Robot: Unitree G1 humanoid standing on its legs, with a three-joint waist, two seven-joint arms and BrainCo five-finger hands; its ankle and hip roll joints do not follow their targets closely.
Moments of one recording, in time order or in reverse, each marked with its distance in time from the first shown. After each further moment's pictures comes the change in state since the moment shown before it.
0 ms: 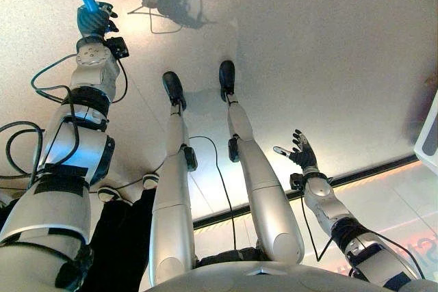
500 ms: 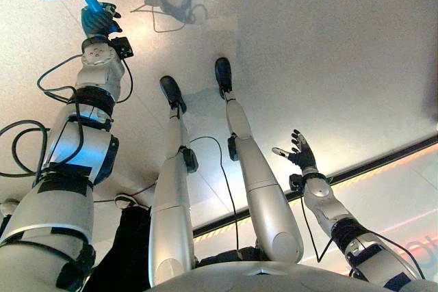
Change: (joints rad) left arm 0.004 -0.049 0.000 0.000 -0.004 -0.002 0.013; right arm 0.004 0.006 0.006 0.028 -0.039 0.000 -0.001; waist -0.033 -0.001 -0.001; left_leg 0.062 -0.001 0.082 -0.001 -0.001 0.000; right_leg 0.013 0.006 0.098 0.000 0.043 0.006
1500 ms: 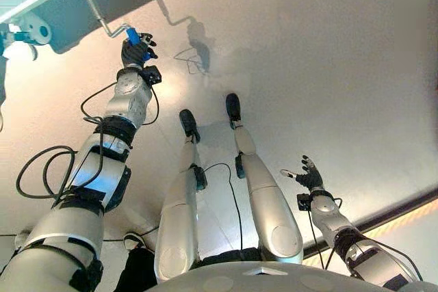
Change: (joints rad) left arm 0.287 -0.048 0.000 -0.339 -0.164 0.000 -0.031; right arm 0.011 0.021 -0.026 0.236 0.000 0.041 0.016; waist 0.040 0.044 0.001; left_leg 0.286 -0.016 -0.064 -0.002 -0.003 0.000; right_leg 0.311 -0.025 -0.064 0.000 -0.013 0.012
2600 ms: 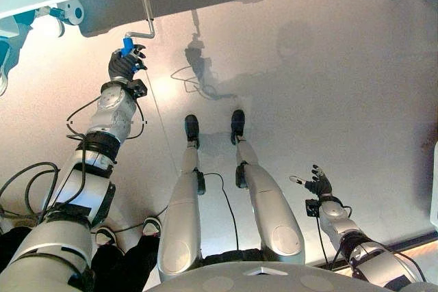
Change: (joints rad) left arm 0.074 0.075 0.051 0.045 -0.028 -0.012 -0.109; right arm 0.002 -0.016 -0.065 0.062 0.004 0.026 0.029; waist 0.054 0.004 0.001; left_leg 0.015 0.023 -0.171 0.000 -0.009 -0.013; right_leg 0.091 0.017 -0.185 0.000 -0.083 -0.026
